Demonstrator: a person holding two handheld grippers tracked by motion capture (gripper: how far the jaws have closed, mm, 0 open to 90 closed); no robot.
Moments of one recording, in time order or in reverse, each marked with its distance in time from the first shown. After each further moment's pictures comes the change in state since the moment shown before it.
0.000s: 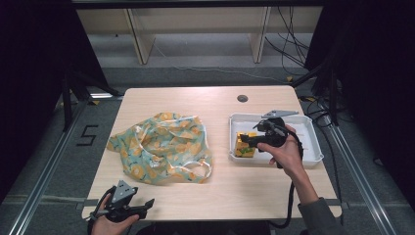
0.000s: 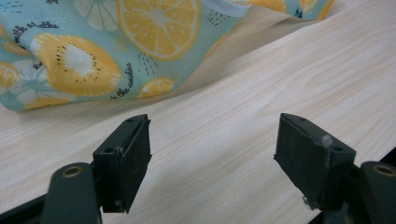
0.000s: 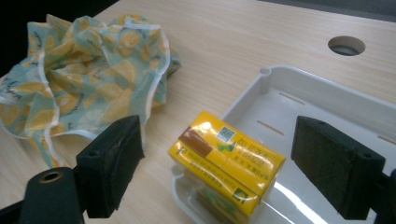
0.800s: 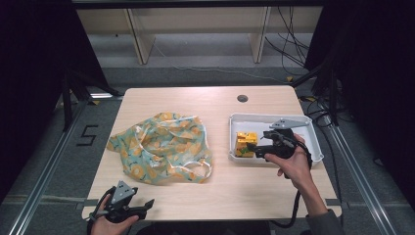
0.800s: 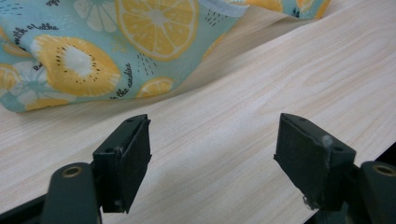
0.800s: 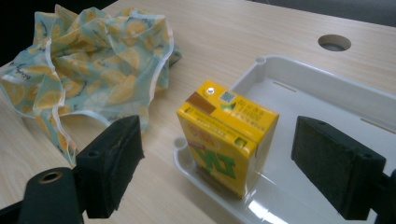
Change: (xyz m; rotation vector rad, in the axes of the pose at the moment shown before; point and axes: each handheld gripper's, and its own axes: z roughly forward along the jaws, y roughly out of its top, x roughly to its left) left arm 0.001 0.000 -0.001 0.014 -0.001 0.014; right arm 0.009 -0.026 -0.026 -0.036 -0.028 -0.017
